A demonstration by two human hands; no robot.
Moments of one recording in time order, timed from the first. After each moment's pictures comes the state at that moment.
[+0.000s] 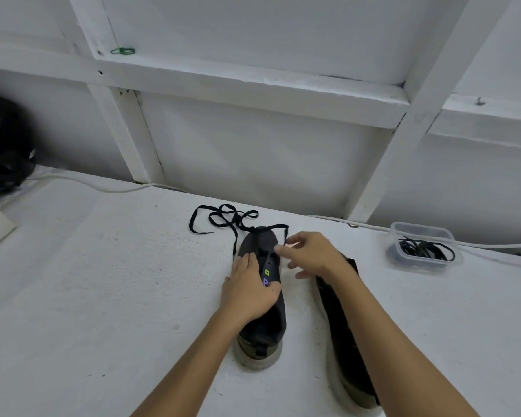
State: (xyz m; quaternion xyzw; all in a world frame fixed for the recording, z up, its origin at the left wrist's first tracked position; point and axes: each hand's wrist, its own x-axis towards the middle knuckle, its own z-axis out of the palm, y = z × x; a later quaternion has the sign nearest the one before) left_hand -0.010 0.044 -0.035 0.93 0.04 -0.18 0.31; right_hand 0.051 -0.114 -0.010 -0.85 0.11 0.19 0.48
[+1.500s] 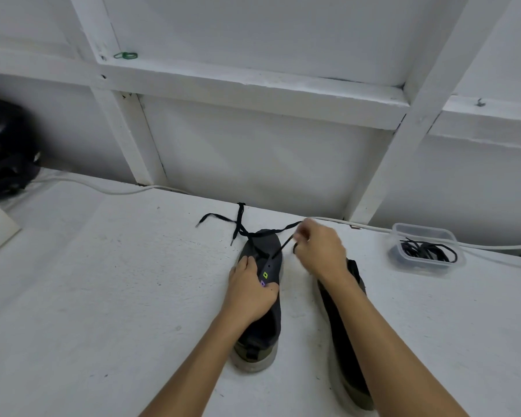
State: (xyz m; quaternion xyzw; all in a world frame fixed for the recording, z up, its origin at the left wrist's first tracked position) left_hand -0.015 0.044 -0.033 0.91 0.07 -0.16 0.39; right_hand 0.052 -0.111 -0.011 -0.95 0.07 -0.04 0.30
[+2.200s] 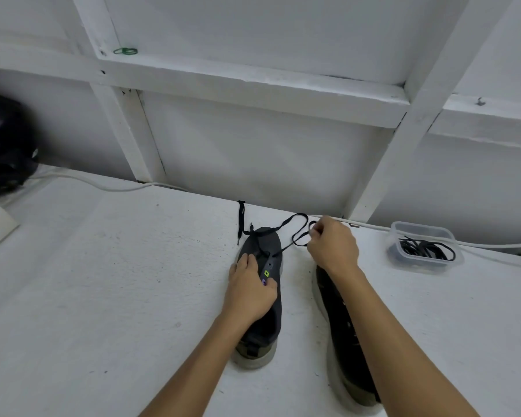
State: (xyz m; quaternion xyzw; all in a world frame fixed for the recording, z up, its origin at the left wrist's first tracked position) left_hand -0.017 0.041 -0.039 0.91 0.06 -0.14 0.38; right_hand 0.057 -0.130 -0.009 -0.95 0.14 -0.04 0.27
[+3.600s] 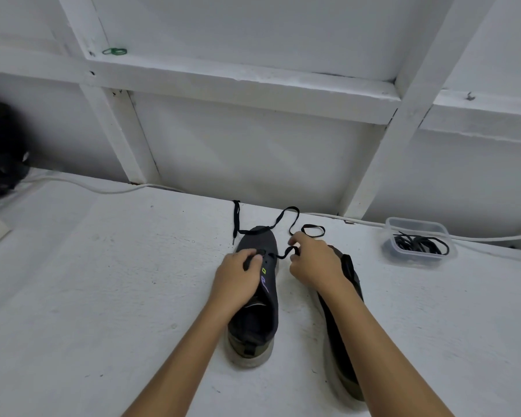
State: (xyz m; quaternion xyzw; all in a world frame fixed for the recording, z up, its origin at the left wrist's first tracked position) left_hand -0.003 0.058 -0.034 0.89 0.07 -0.09 0.43; right_hand 0.033 -0.116 -0.024 -0.97 0.04 0.10 0.23
